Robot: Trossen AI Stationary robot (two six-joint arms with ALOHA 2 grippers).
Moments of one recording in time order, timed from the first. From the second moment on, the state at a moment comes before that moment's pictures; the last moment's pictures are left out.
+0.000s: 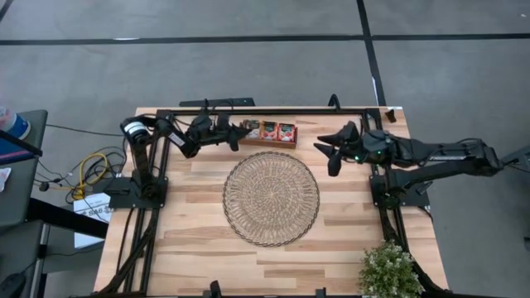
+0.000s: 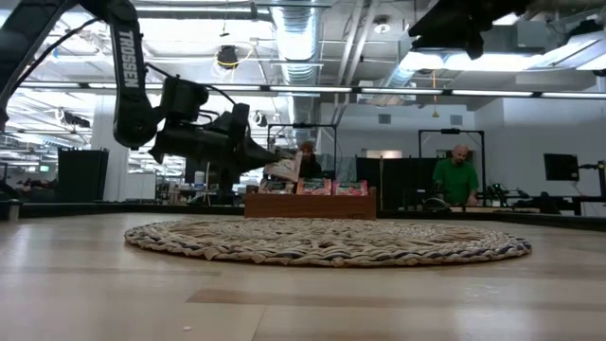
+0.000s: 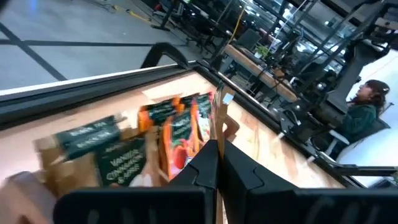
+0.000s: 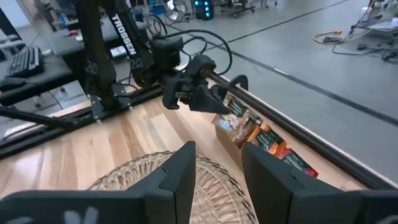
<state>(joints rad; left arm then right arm) 0.68 1.89 0.52 1.31 0.39 -0.53 -0.02 0.82 0.75 -0.24 0.36 0.25</state>
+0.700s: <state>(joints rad) 0.74 1.89 0.53 1.22 0.34 -0.53 -0.01 0.76 0.71 -0.23 0.36 0.29</state>
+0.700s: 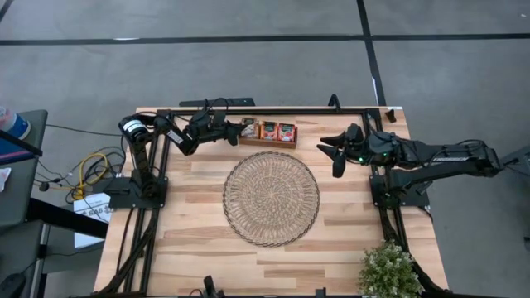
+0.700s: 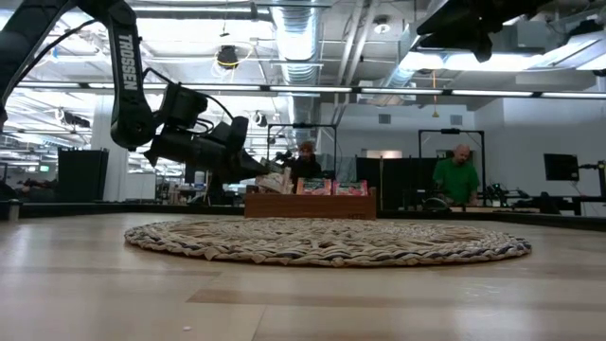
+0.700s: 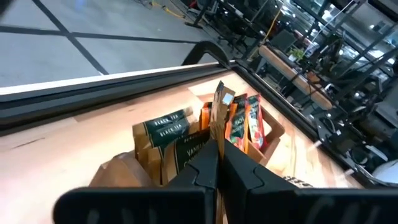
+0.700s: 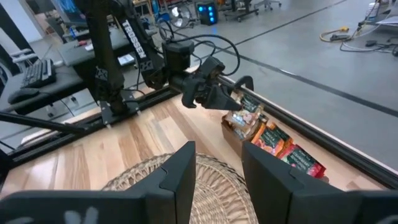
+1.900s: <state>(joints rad) 0.74 1.89 0.53 1.21 0.37 -0.49 -0.01 0.76 0.71 -0.20 0.36 0.31</state>
